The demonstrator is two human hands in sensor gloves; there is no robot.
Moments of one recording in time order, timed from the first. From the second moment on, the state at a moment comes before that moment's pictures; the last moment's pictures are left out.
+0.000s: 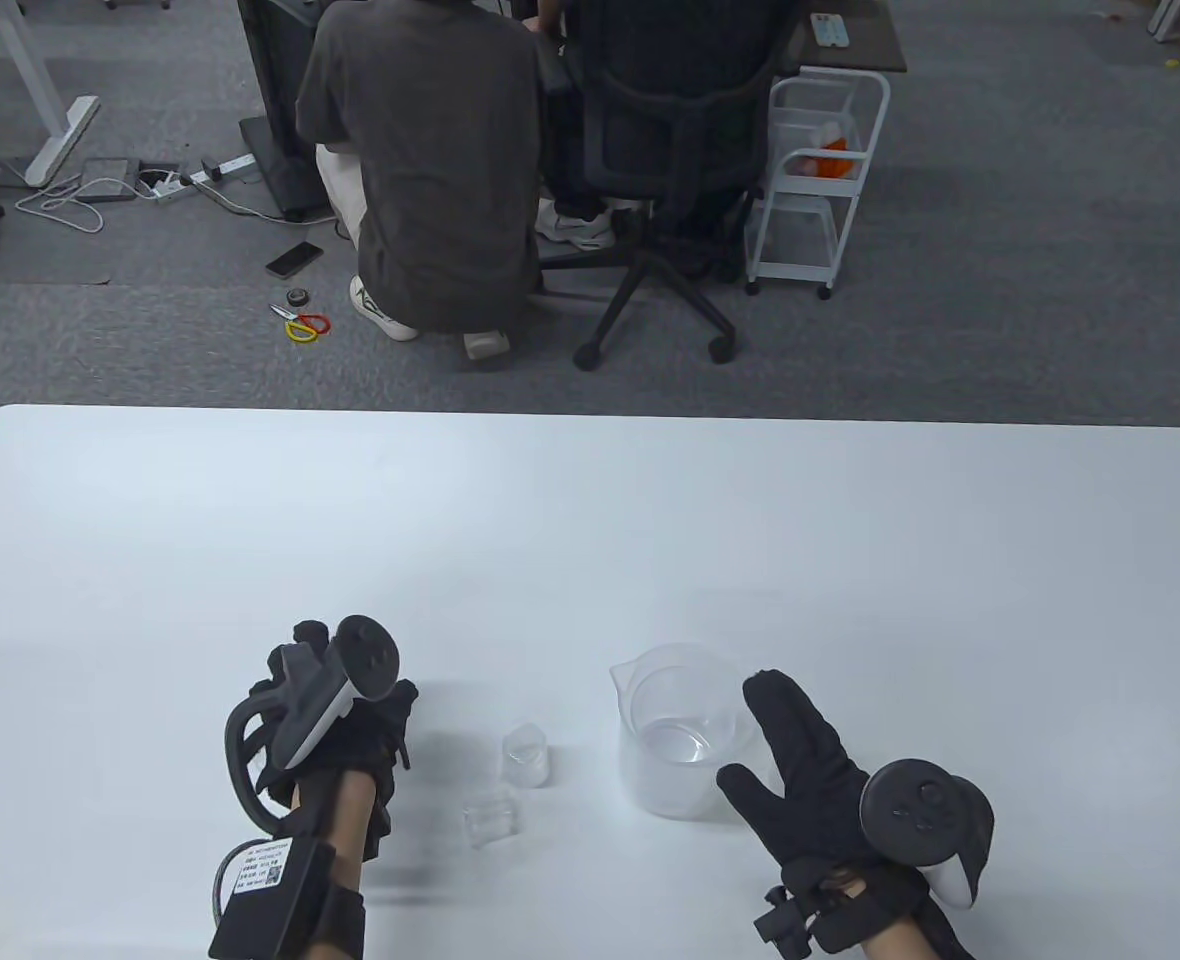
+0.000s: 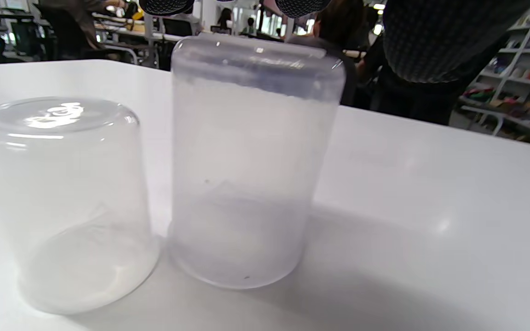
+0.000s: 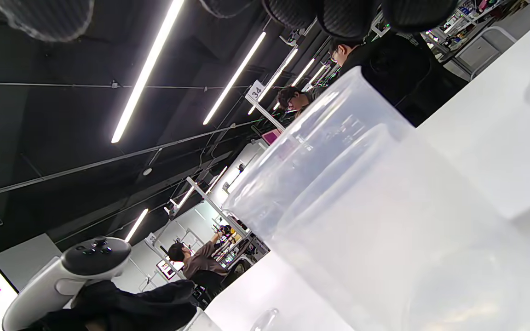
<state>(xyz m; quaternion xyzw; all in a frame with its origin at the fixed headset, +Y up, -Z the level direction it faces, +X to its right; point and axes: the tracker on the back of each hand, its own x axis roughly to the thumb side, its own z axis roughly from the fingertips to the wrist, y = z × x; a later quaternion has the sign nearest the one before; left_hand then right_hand) -0.233 -0.696 -0.336 -0.12 0.15 0.05 0.98 0.192 -0.679 -0.256 0.17 -0.08 0.87 0.45</state>
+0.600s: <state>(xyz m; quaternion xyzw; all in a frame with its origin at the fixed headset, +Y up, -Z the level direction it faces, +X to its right) -0.204 -0.671 -0.338 0.02 0.09 0.09 0.99 0.192 -0.672 -0.256 0.18 -0.08 0.88 0.43</state>
